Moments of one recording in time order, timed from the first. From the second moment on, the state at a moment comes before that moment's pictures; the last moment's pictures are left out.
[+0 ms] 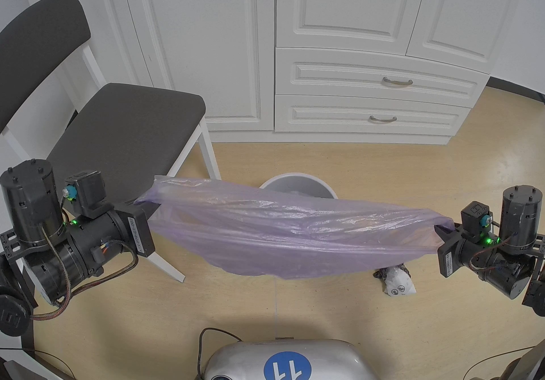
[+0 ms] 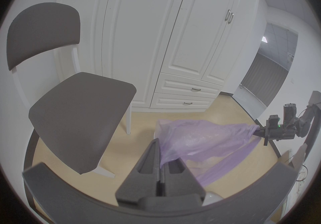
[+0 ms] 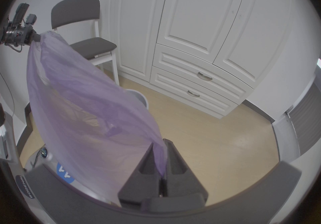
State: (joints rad) left arm -0.52 1.37 -0.48 -0.70 0.13 -0.18; right arm 0.47 1.44 -0.38 -0.70 -0.35 -0.26
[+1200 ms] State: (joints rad) left arm -0.56 1.55 -0.35 -1.11 -0.01 -0.08; right arm 0.50 1.52 -0.37 -0.95 -0.36 -0.25
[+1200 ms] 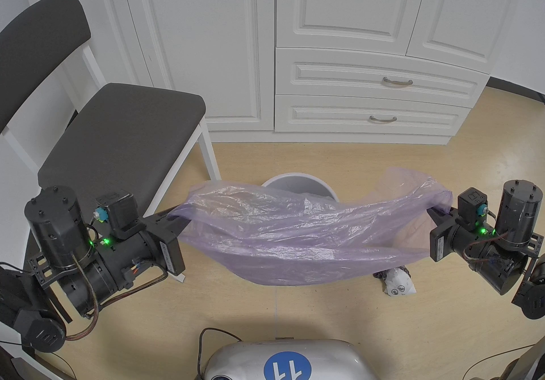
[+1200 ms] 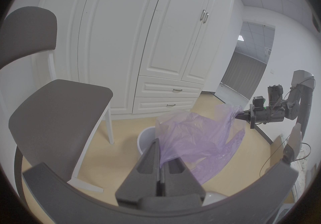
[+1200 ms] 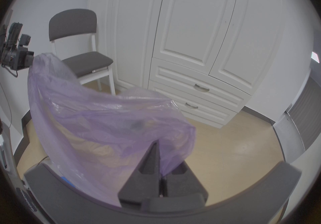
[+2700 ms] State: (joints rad) left arm -0.63 2.22 -0.89 -1.38 0.07 -0.28; right arm 0.61 2.13 -0.80 -1.55 -0.38 -0.09
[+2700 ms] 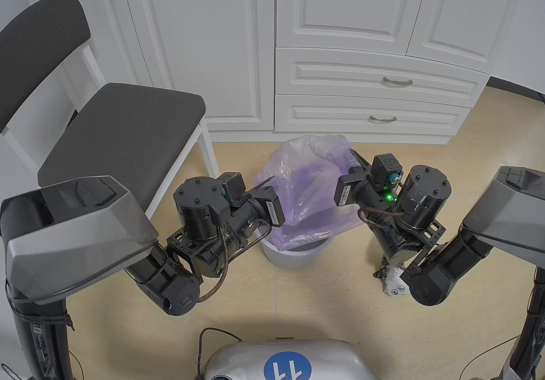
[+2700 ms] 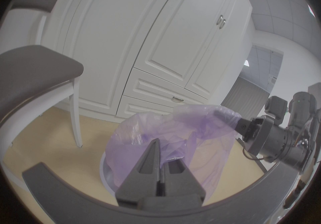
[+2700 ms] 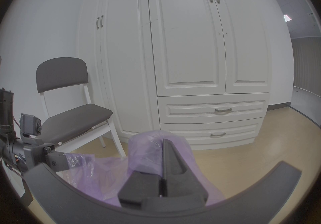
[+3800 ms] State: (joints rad) left arm -0.60 2.19 -1.13 -0.89 0.06 -0.71; right arm 0.60 2.00 -1.11 -0.53 -0.38 0.43
